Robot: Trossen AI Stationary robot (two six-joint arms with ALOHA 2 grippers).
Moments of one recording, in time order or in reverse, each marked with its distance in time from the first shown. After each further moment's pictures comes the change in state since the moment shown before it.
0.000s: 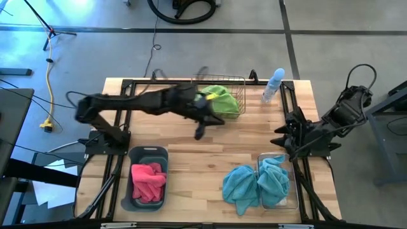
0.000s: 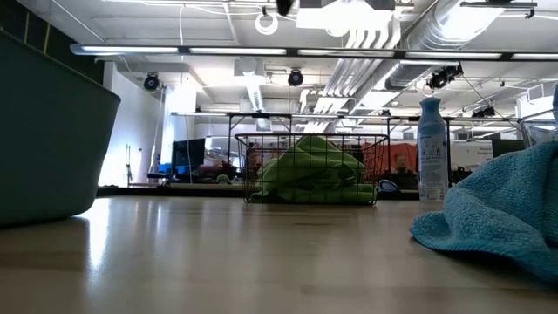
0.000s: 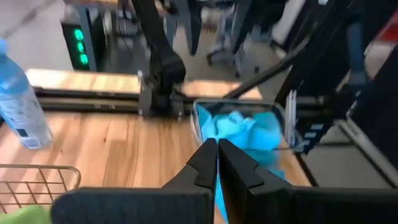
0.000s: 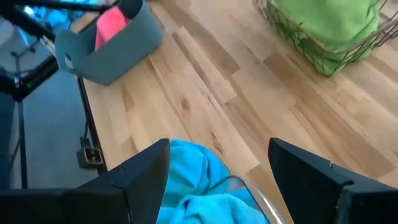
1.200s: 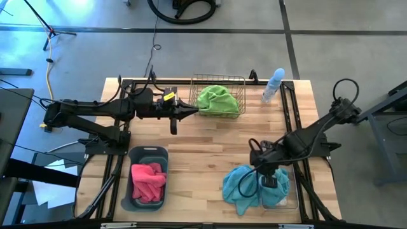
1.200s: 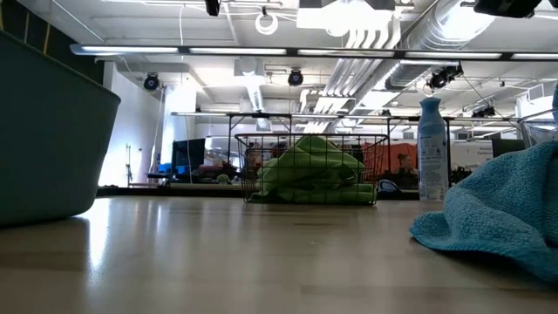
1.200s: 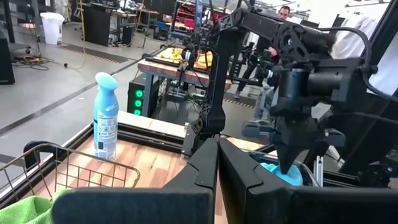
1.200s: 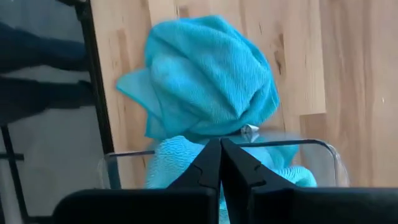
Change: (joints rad) left arm -0.005 -0.480 -0.550 0.380 -0.261 -0.135; right arm -0.146 0.463 0.000 0.171 -0.579 -0.477
